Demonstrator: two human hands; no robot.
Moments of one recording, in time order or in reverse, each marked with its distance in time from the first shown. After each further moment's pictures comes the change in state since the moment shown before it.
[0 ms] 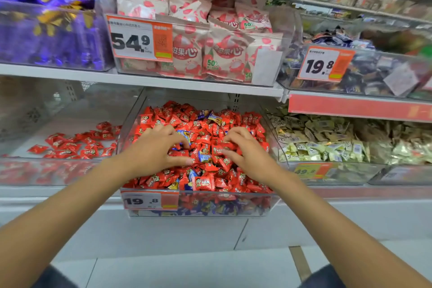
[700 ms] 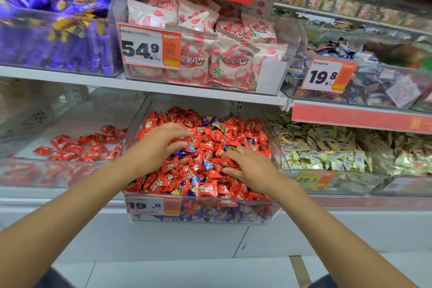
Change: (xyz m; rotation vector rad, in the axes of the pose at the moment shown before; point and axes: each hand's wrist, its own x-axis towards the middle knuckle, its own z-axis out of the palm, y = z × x) left_hand -0.001 0.004 -0.011 -0.356 0.201 -0.021; right_hand -0.001 0.007 0.003 -0.444 -0.173 -0.026
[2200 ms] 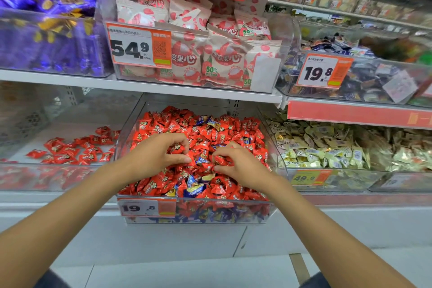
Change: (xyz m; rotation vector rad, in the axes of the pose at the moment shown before) left_hand 0.001 0.006 0.007 -0.122 -0.106 0.002; right_hand 0.011 -0.008 0.002 0.378 -0.012 0.055
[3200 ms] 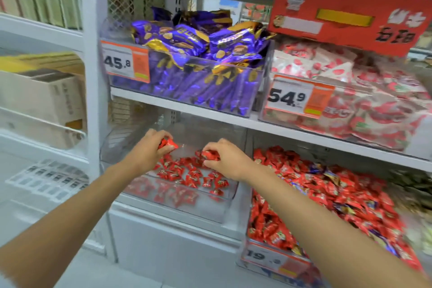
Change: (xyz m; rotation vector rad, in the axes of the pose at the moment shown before) left_hand -0.104 -0.208 -0.157 0.197 0.387 -0.451; right_hand 0.187 -0.213 0.085 -0.056 -0.118 -0.300
